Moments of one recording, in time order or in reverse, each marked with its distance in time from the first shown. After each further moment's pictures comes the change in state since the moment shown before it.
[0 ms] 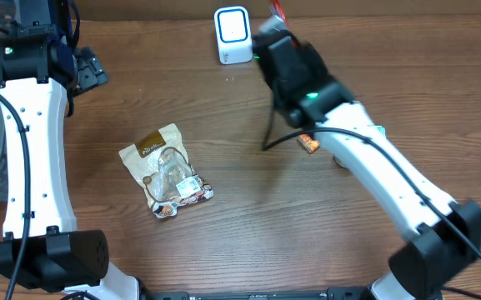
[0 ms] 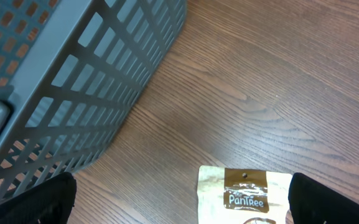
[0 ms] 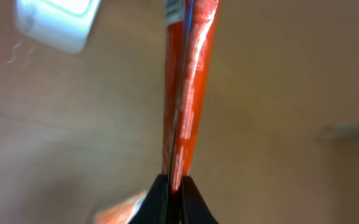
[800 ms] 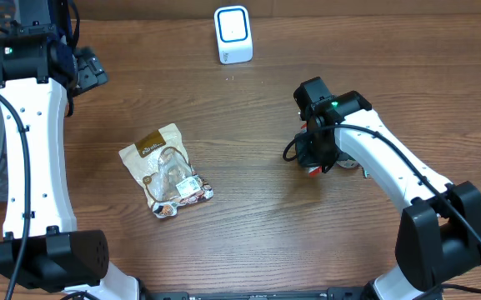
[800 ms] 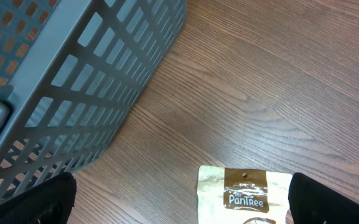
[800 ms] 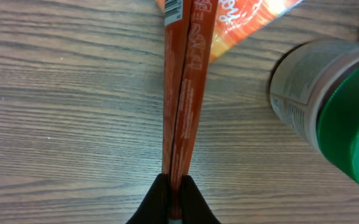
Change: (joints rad) left arm 0.000 0.000 0.000 0.000 0.000 0.000; right arm -0.156 0.007 -0.325 -0.290 -0.540 0.430
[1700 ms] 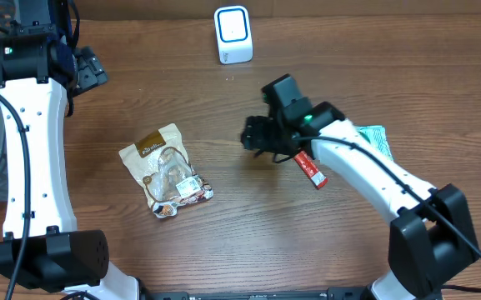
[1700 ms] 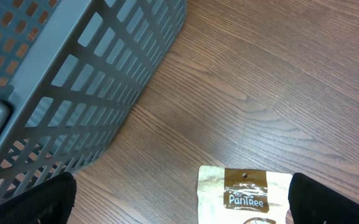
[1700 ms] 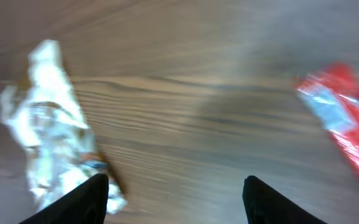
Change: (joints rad) left arm 0.000 0.000 0.000 0.000 0.000 0.000; right arm 0.150 0.002 -0.004 0.422 -0.251 0.325
